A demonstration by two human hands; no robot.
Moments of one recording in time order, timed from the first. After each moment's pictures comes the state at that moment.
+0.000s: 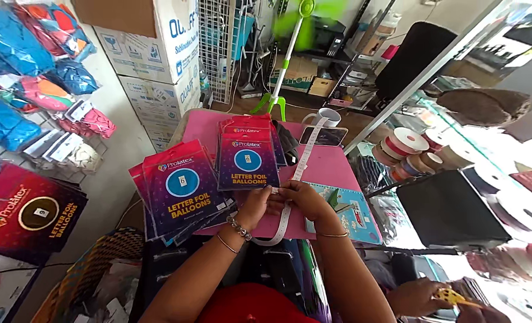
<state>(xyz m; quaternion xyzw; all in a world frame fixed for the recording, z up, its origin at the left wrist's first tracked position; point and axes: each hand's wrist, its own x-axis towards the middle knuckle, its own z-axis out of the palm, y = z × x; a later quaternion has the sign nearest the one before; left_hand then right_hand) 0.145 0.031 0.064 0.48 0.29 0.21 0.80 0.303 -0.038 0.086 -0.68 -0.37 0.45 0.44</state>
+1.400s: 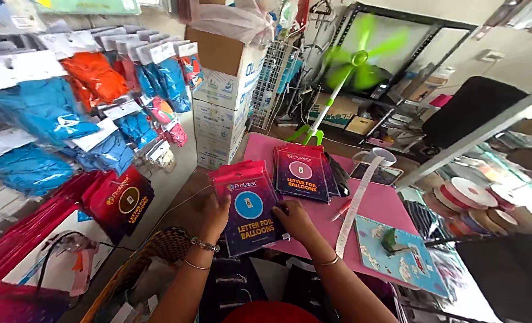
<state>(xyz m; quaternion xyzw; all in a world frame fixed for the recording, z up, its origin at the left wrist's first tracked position) -0.075 0.119 0.043 0.54 0.52 0.41 0.52 0.147 0.034 0.090 -0.76 -0.55 0.24 0.25</state>
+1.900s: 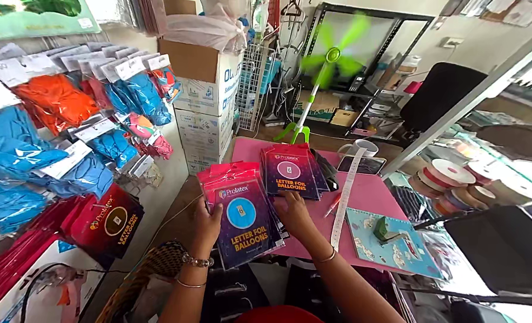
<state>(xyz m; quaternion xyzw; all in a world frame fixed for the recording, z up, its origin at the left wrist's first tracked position) -0.074 0.117 0.056 0.59 0.50 0.45 0.45 0.162 0.036 0.089 -0.76 -0.55 0.15 0.30</state>
